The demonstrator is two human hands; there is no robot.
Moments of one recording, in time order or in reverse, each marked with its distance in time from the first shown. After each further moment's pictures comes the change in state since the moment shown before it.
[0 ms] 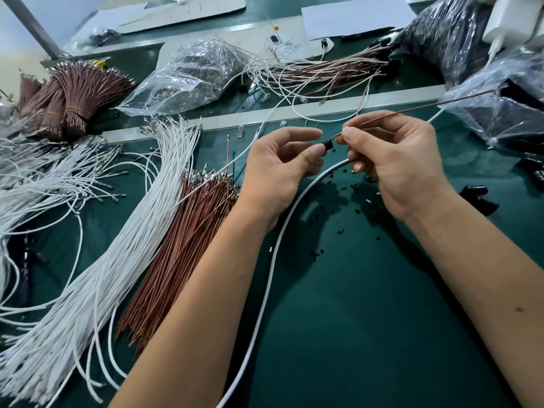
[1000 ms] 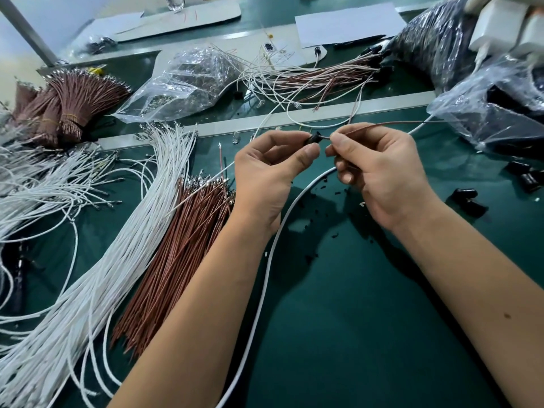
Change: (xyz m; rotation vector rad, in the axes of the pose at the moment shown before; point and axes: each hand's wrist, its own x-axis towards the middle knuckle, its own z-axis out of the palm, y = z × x) left_hand -0.002 -0.002 0.004 -0.206 0.119 0.053; right_hand -0.007 -0.003 0.010 0.123 -0.009 0.092
